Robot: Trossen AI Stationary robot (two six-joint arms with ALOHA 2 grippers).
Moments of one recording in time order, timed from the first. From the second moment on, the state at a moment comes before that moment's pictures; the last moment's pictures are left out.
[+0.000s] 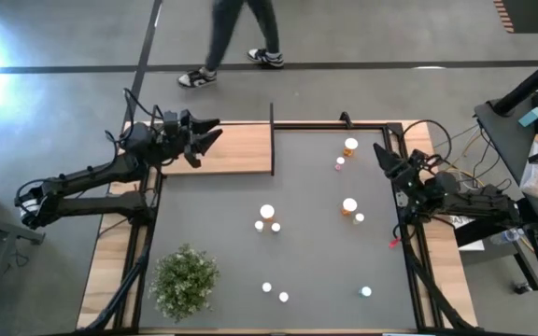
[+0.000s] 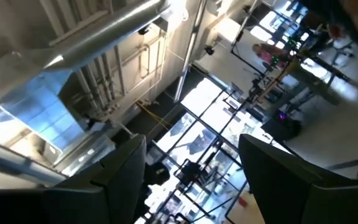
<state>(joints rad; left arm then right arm) 0.49 0.80 0.62 0.47 0.15 -0.36 -0.12 0.10 0.04 0.55 0.51 0.66</state>
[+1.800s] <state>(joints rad) 0.49 0.63 0.62 0.46 0.69 -0.54 0.09 1.55 1.30 -0.39 0.16 0.34</state>
